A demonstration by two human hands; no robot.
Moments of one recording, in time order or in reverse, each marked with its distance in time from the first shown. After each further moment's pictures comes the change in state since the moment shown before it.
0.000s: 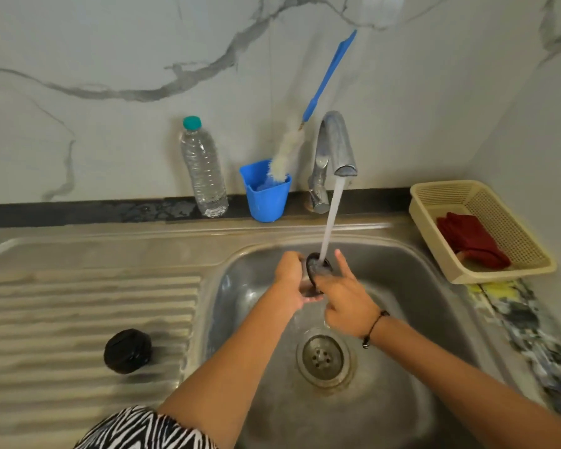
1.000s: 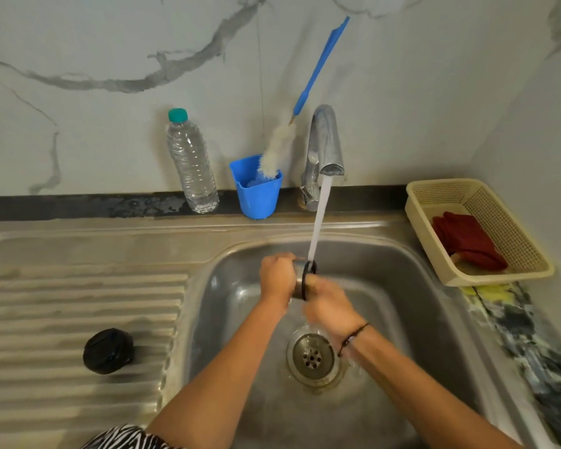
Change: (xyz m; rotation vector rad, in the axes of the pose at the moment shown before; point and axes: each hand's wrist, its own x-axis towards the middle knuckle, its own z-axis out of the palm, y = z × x) left_hand 0.022 -0.014 -0.003 0.145 0.239 0.410; right_hand 0.002 -0.022 0.006 1.303 0.034 0.420
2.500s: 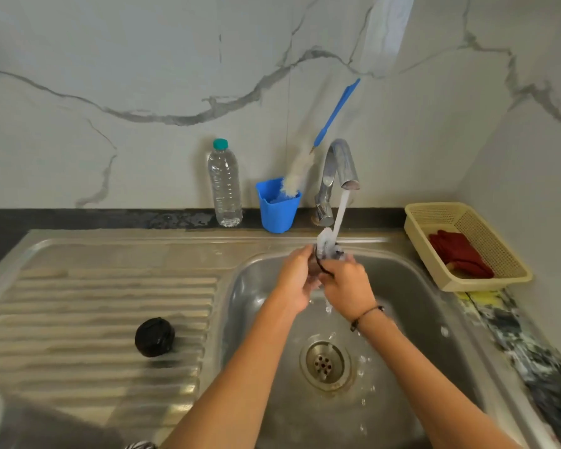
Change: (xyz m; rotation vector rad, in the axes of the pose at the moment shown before) left_hand -0.053 0.044 -0.026 -0.317 -0.308 -0.147; right_hand -0.015 -0.037 0.010 -0.898 0.408 -0.343
